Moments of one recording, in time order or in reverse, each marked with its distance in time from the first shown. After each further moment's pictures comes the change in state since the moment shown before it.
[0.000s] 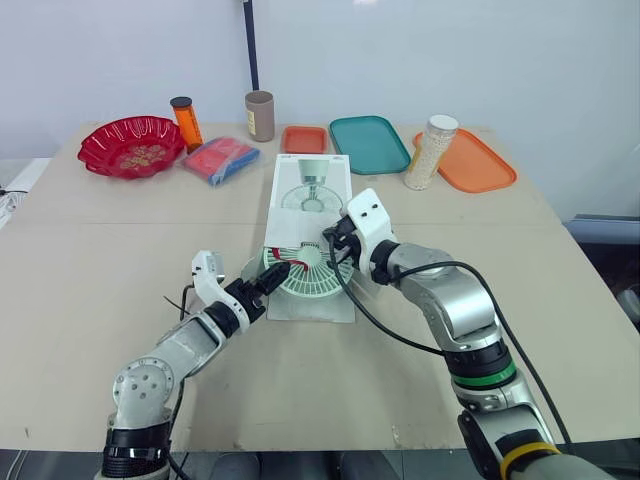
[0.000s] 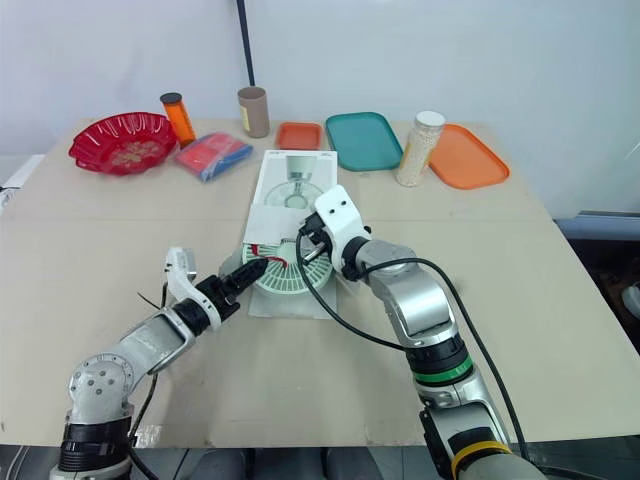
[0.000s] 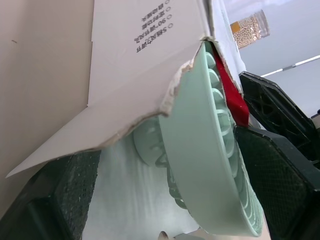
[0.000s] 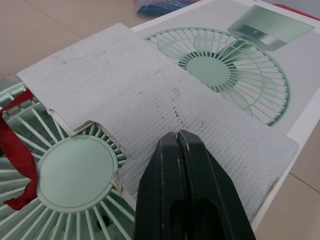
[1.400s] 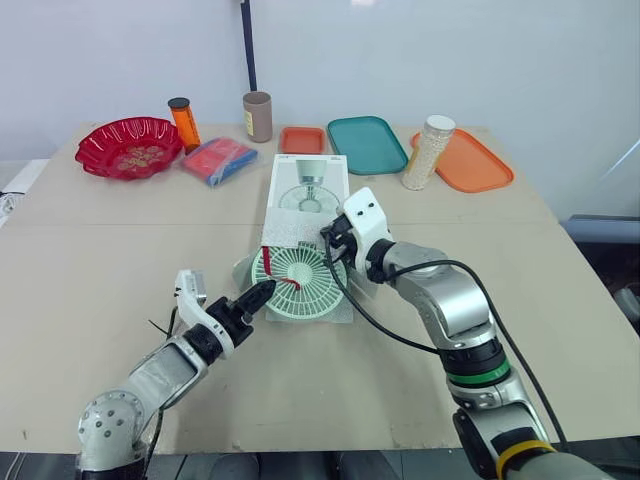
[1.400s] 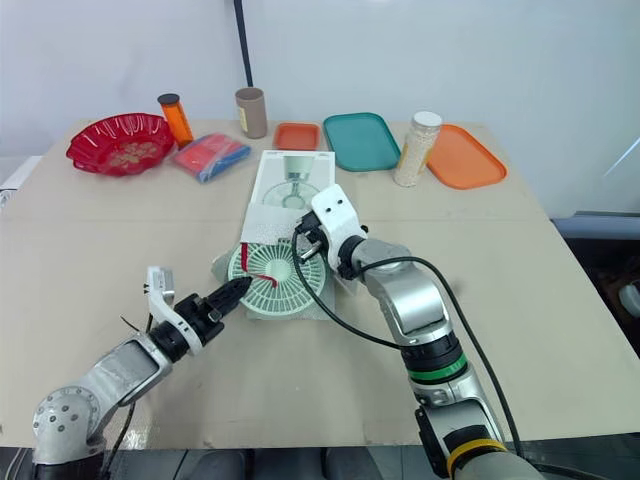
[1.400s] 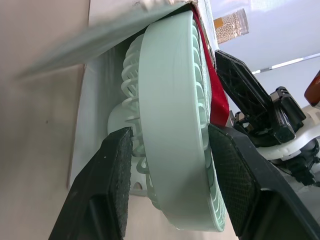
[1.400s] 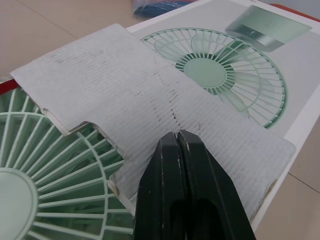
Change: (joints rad) left arm 0.212 0.102 0.036 -0.172 -0.246 0.000 0.054; right arm -0.011 0.025 0.003 0.014 -0.009 0.009 -0.006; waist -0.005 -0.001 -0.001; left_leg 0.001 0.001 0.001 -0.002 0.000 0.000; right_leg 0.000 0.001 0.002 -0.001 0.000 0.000
